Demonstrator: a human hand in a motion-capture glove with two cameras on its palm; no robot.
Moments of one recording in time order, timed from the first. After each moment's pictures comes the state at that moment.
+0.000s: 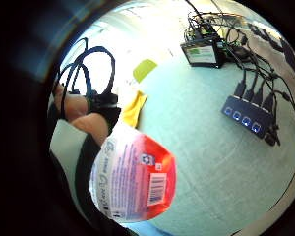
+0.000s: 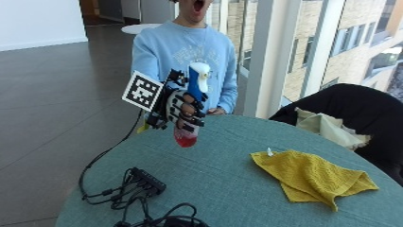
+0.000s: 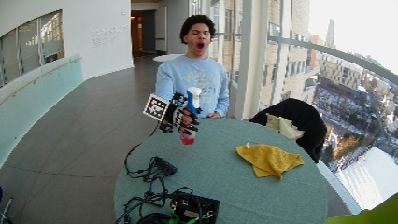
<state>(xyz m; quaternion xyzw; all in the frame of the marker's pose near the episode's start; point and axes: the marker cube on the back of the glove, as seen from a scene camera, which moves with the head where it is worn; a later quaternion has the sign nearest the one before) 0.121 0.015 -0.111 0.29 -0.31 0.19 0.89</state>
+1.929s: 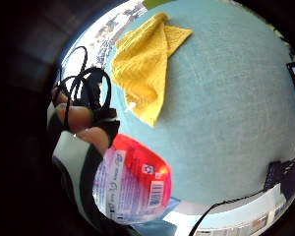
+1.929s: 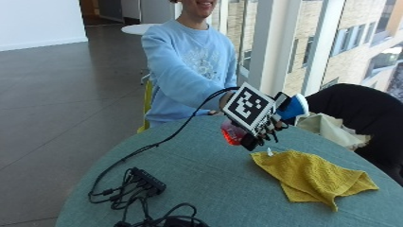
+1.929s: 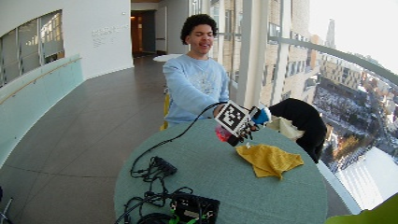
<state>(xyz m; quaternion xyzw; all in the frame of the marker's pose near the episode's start) 0.029 -0.182 -0.058 -0.14 -0.30 0.14 0.93</state>
